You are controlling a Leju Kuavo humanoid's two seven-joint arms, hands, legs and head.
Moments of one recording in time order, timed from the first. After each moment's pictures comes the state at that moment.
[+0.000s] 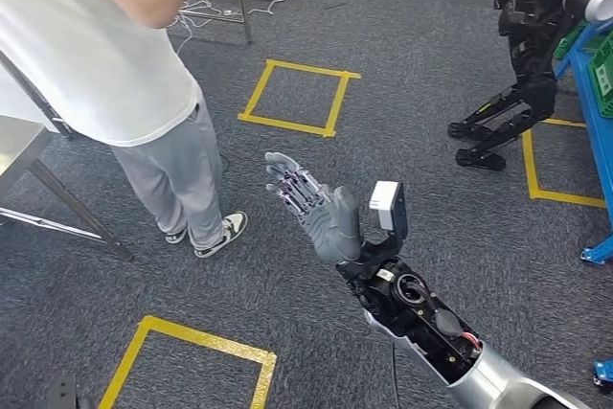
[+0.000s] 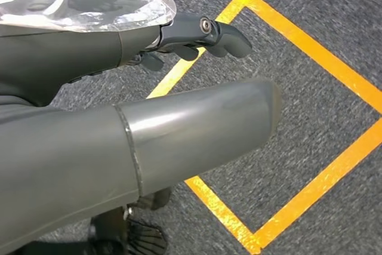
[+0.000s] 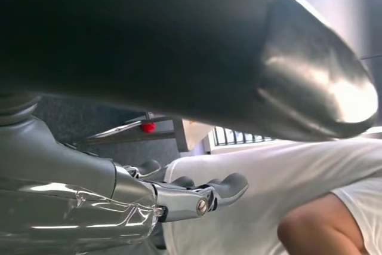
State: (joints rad) left arm -0.39 0.03 1.54 -0.12 -1.31 0.29 -0.31; right arm -0.24 -0.15 0.60 -1.69 -0.37 0.12 -0.31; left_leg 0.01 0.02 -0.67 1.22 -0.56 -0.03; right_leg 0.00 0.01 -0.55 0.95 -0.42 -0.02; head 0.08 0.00
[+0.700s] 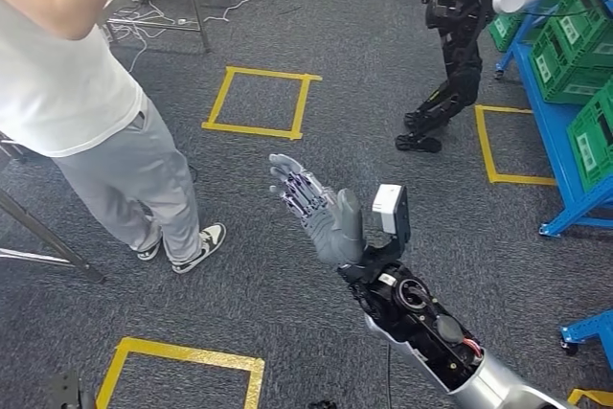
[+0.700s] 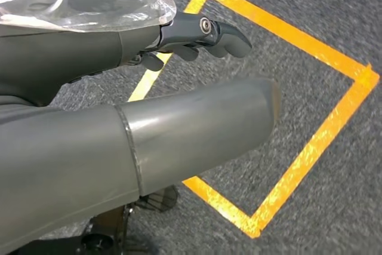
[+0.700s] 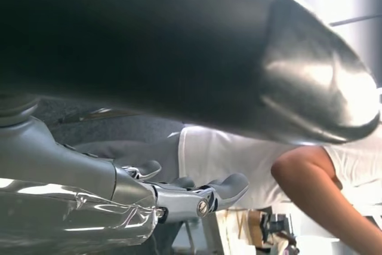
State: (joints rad) left arm -0.40 0.03 1.53 -0.12 -1.32 0.29 -0.31; right arm -0.23 -0.15 0.59 -1.70 -0.37 0.11 -0.31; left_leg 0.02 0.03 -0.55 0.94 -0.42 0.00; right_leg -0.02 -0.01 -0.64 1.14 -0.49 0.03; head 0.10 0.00
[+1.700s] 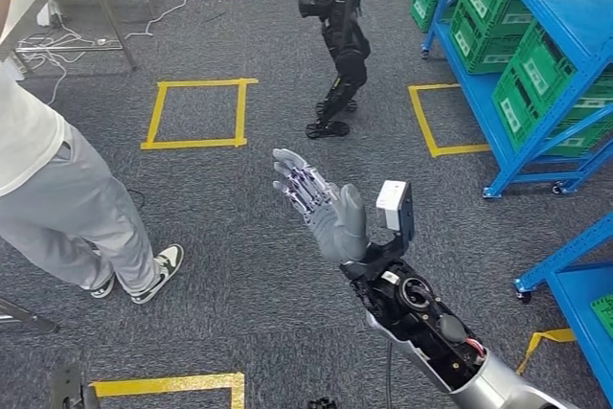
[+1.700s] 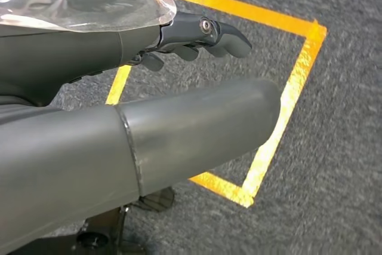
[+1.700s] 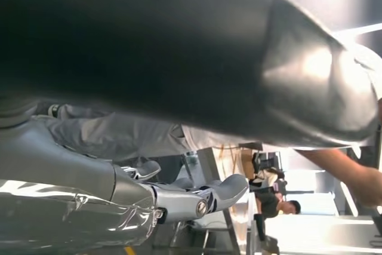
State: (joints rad) left arm -0.42 0.02 1.53 -0.12 -1.34 0.30 -0.31; right arm -0.22 -0.15 0.58 -1.72 -0.37 0.09 -0.29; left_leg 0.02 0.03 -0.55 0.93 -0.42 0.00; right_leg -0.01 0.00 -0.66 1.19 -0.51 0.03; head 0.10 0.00
